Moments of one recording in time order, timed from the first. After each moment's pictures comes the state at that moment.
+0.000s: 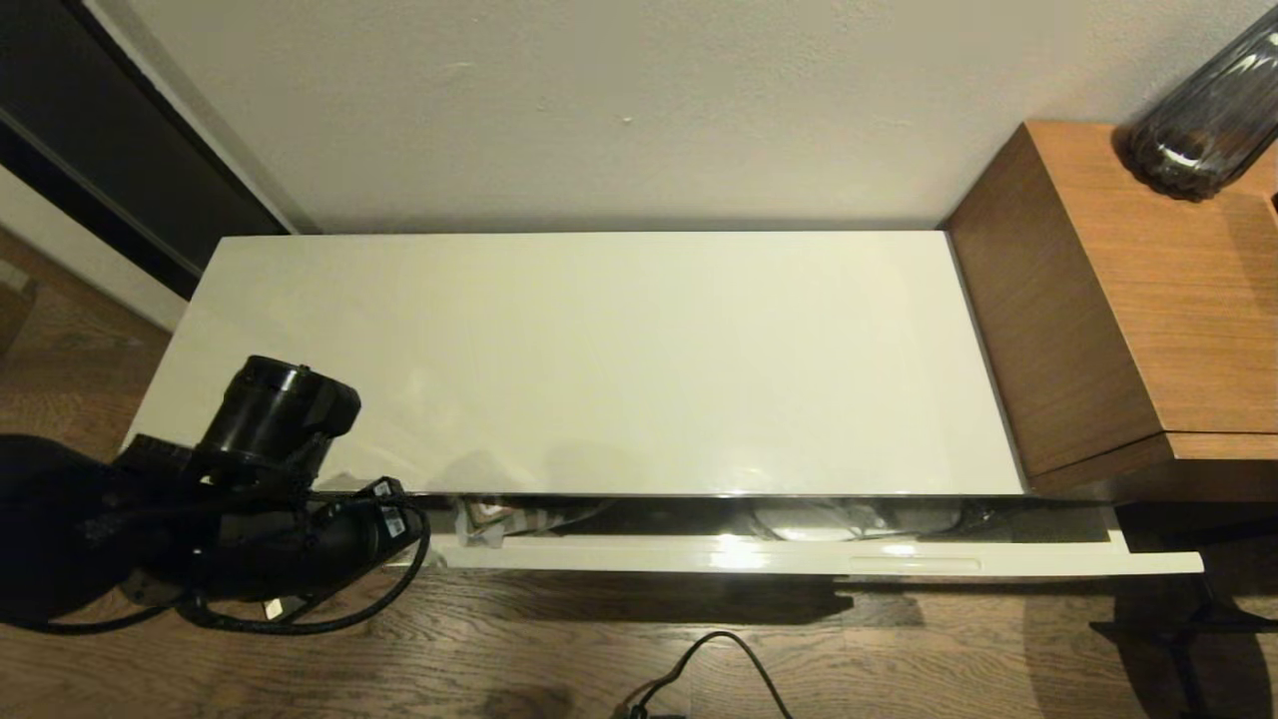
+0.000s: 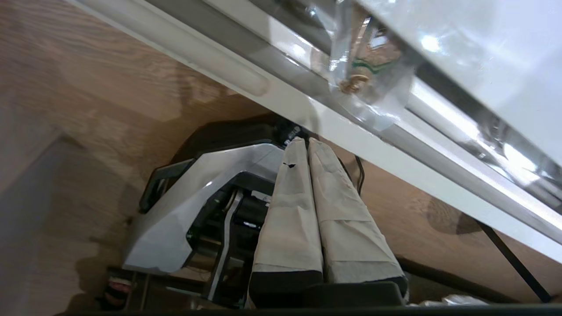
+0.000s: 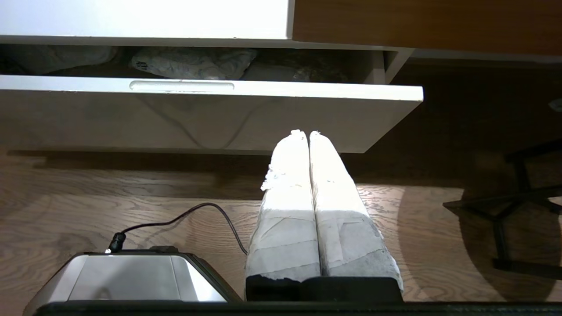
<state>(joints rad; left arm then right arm) -0.34 1.57 -0.81 0.12 0.14 -0.82 -0.01 0.00 0.00 0.01 0.00 -0.05</state>
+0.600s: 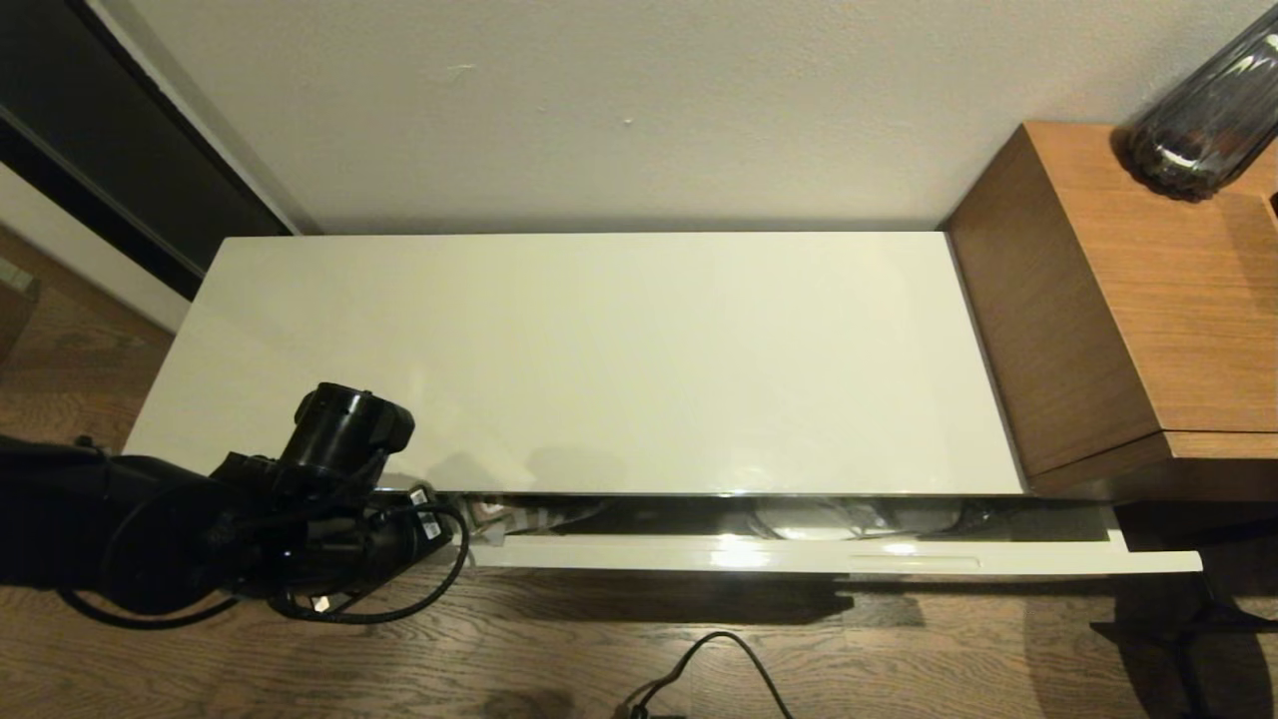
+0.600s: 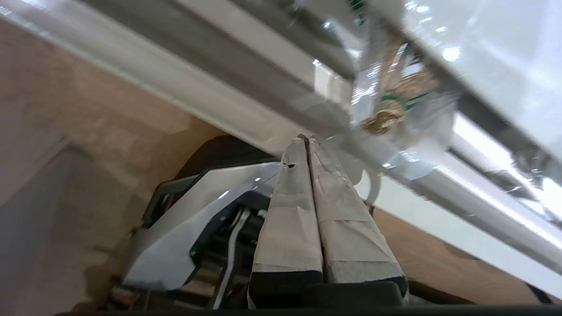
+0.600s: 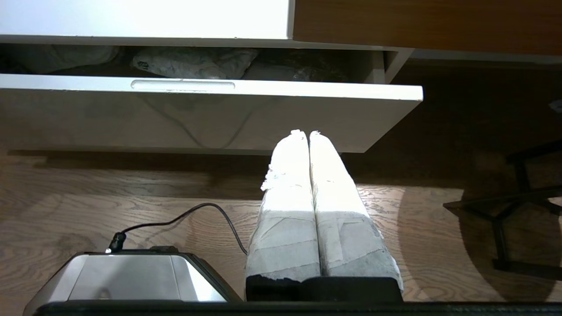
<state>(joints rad) -0.34 1.73 -0.79 -0.04 0.20 -0.83 -0.01 0.00 0.00 0.01 0.00 -0.05</state>
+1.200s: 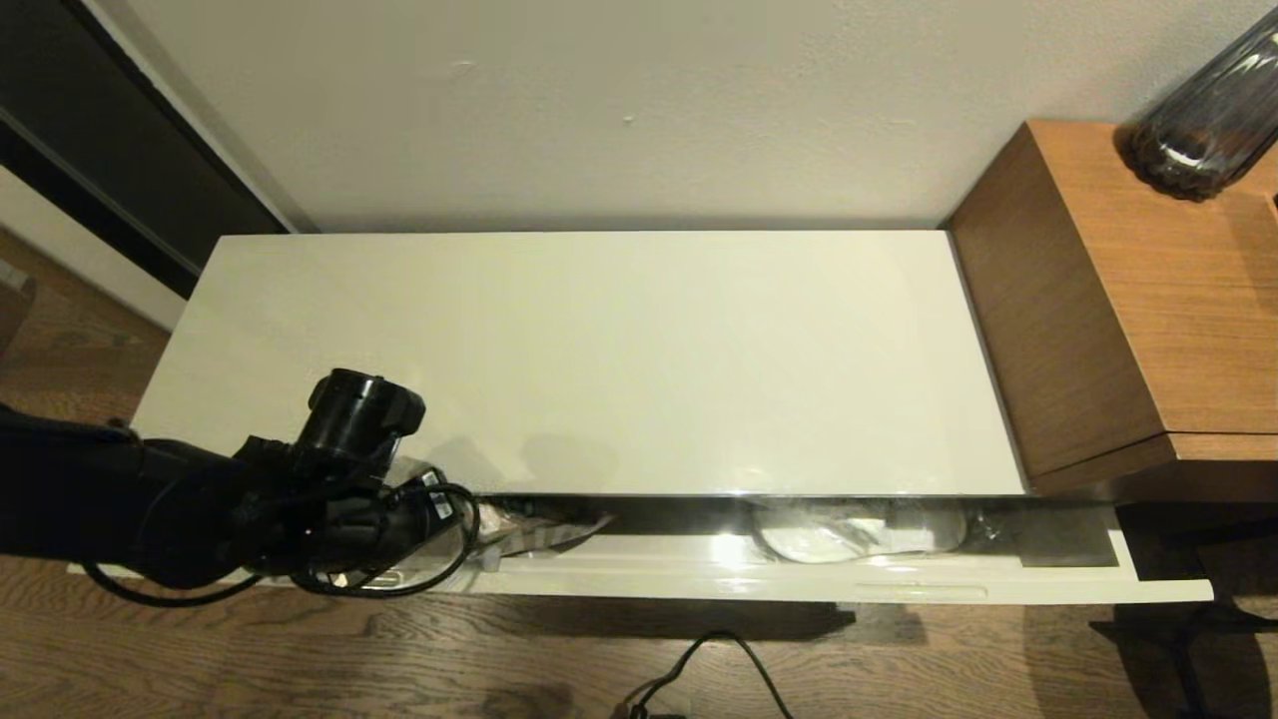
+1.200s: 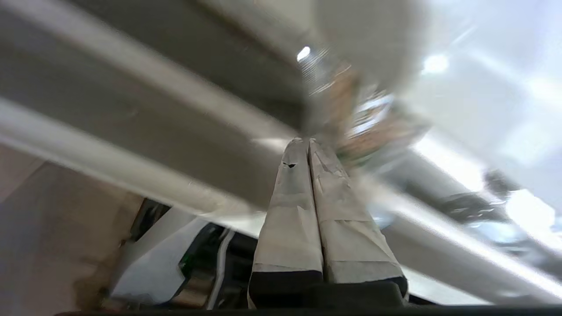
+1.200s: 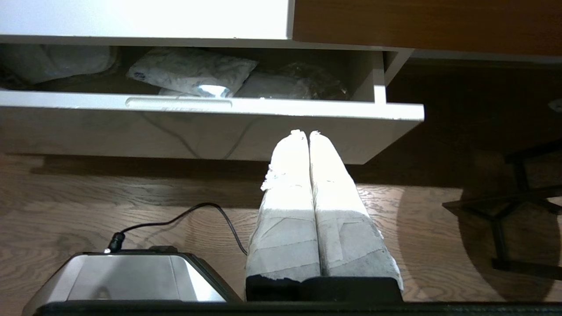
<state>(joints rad) -0.34 1.74 -0.84 -0.05 0.19 -0.83 -0.01 0.00 0.00 0.01 0.00 -0.05</state>
